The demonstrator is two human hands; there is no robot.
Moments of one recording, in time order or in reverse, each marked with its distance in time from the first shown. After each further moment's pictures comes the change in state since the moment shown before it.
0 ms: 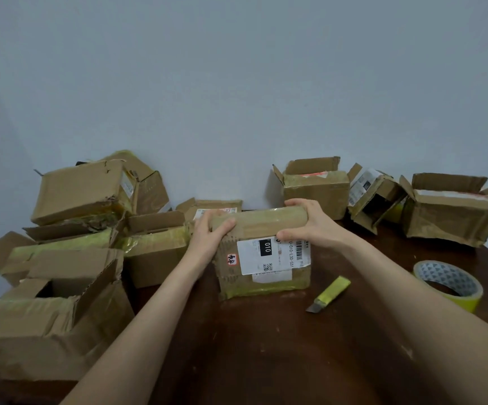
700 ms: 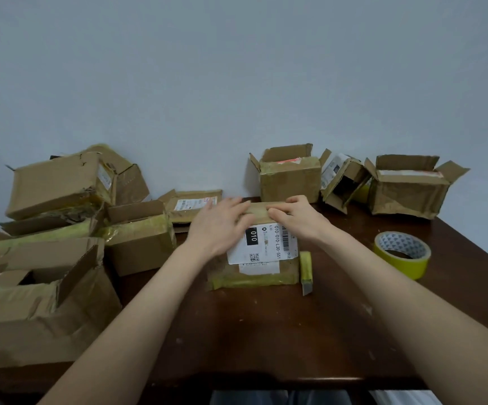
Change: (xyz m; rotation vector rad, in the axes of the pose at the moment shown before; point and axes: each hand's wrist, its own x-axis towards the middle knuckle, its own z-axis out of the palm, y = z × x) left_hand -0.030 0.042 0.043 1.073 -0.274 0.409; right_hand -0.043 -0.004 0.002 -0.315 0.082 0.159
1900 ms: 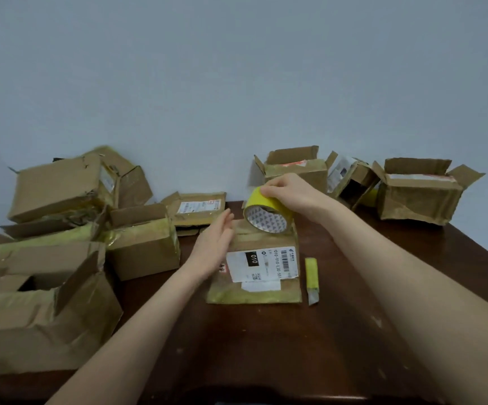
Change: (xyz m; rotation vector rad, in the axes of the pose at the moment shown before) left_hand -0.009 -0.023 0.034 -0.716 0.041 -0.186; right_hand 0.023 -0.042 -0.030 0.280 -0.003 -0.166
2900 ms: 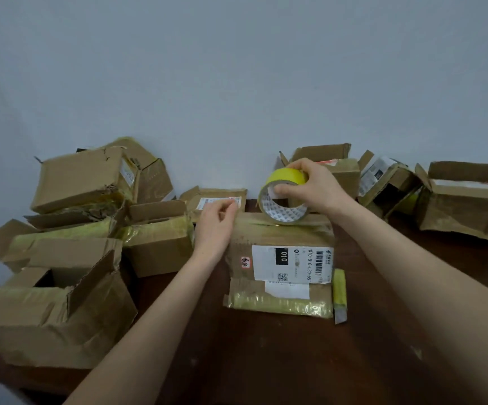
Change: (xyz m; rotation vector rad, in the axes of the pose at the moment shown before) left_hand 0.030 -0.008 -0.020 -0.043 0.454 -0.083; right_hand 0.041 0.014 0.009 0.013 0.173 -0.117
